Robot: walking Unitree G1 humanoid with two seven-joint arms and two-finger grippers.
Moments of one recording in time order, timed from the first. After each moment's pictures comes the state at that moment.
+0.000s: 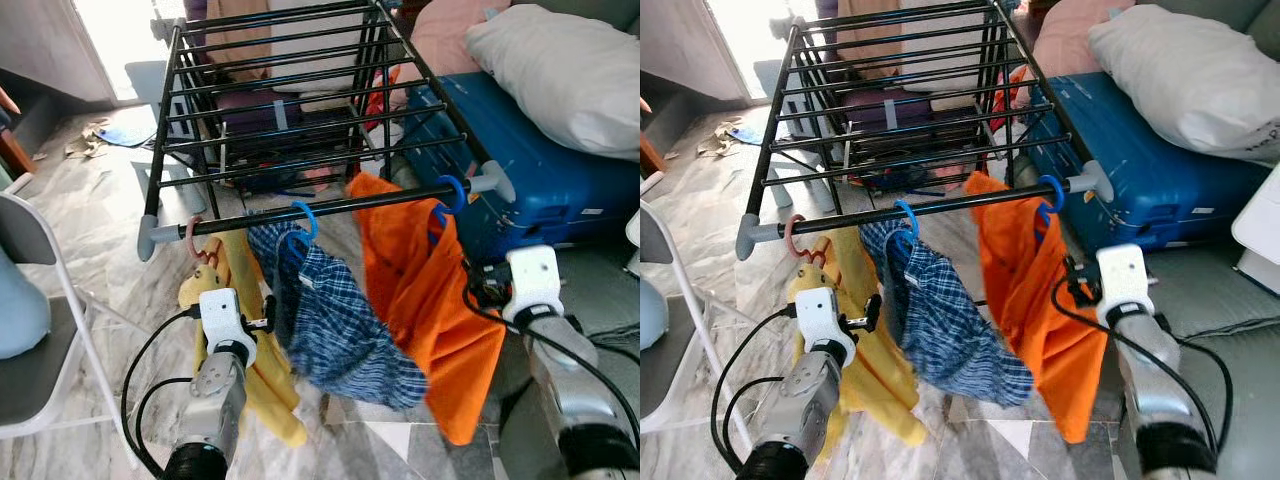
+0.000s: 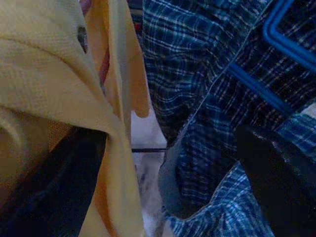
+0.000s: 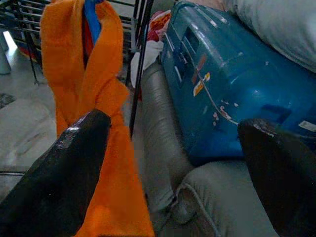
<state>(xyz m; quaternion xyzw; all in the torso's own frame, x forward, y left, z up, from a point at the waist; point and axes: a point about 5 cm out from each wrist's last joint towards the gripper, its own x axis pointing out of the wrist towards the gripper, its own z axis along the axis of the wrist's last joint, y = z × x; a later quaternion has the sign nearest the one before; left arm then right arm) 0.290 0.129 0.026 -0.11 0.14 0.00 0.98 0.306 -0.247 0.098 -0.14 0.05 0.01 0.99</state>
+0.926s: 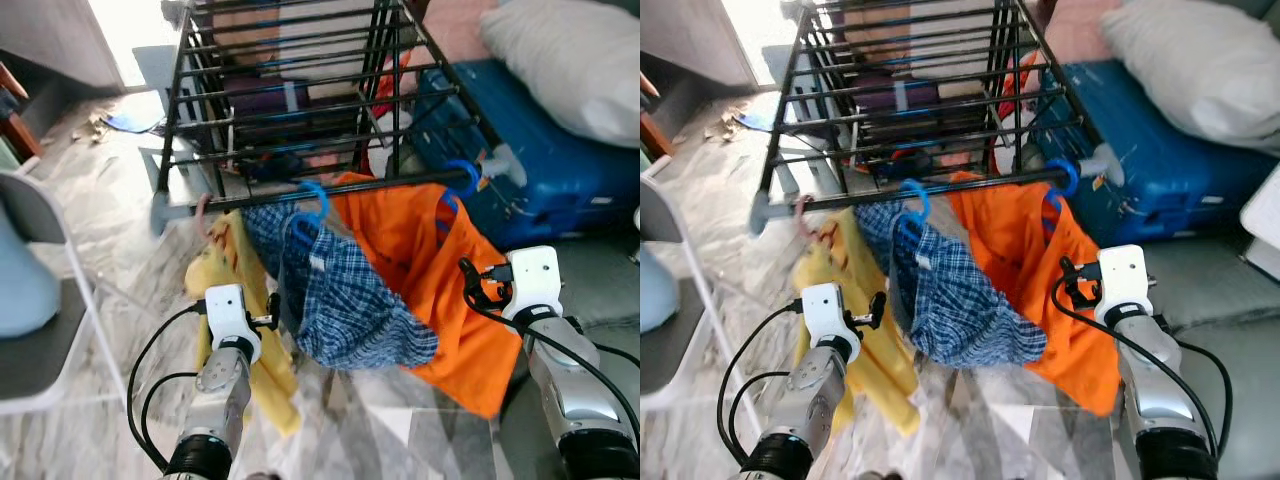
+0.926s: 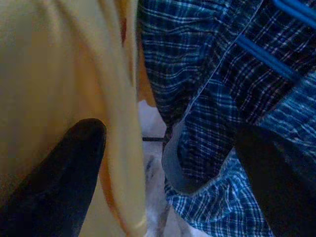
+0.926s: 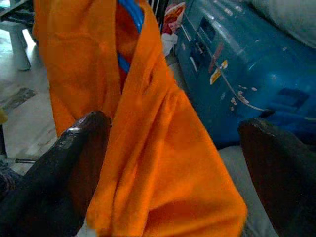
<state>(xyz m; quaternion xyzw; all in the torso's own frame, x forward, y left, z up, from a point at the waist) 0.295 0.125 0.027 -0.11 0.15 0.00 0.98 0.304 -0.243 0.102 -0.12 0.06 0.01 0.99</state>
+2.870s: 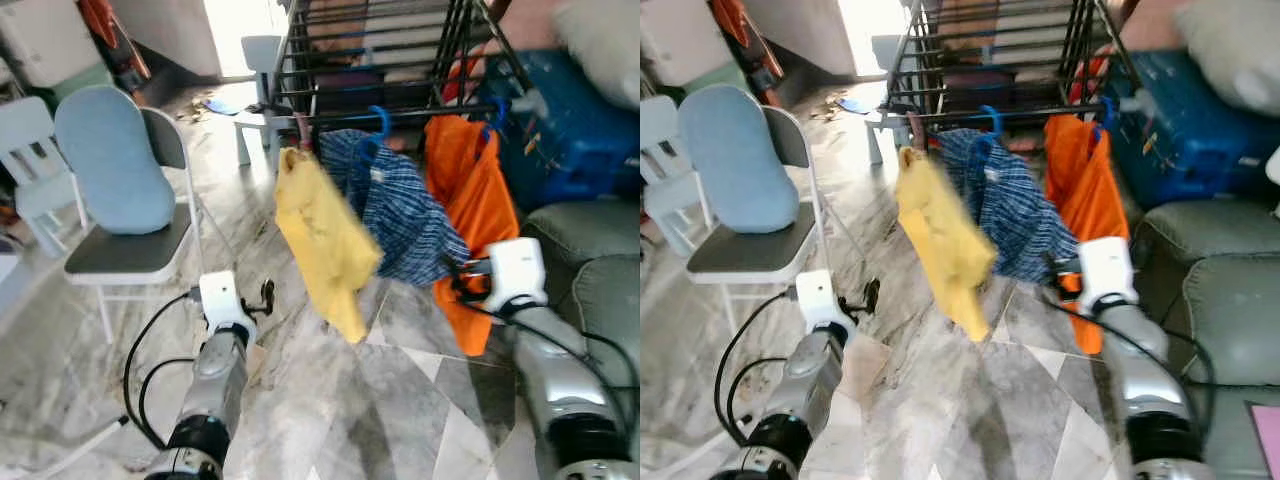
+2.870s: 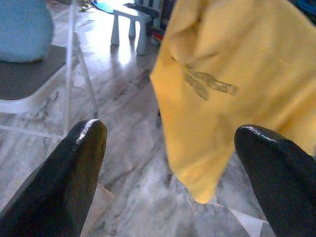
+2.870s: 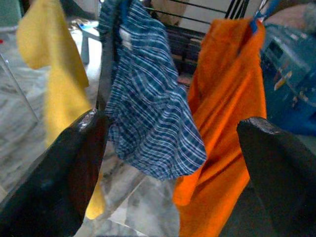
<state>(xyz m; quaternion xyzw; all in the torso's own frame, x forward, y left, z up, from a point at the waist) 0.314 0.134 0.040 -0.10 0.12 0.01 0.99 0.317 -0.229 0.102 -0.12 0.05 0.05 0.99</state>
